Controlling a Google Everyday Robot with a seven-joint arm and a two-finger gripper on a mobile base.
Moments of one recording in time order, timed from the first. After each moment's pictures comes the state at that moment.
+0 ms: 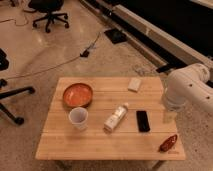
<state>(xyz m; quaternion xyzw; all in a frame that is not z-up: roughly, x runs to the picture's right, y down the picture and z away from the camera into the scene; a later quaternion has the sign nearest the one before) 0.284 0.104 0.685 -0.28 0.02 0.02 0.96</state>
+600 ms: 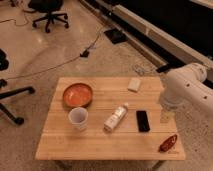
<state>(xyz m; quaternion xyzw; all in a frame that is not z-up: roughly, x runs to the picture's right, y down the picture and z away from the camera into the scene) 0.257 0.100 0.683 -0.28 0.01 0.00 0.96</state>
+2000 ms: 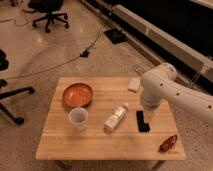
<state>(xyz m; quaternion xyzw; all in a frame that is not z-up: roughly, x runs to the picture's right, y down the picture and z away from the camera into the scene) 0.195 0.112 0.711 -0.30 0.00 -0.04 0.95</state>
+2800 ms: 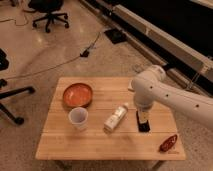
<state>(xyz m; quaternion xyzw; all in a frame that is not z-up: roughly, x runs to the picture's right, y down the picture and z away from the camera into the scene) 0.165 0.112 0.731 -0.29 -0.01 -0.10 0.95</state>
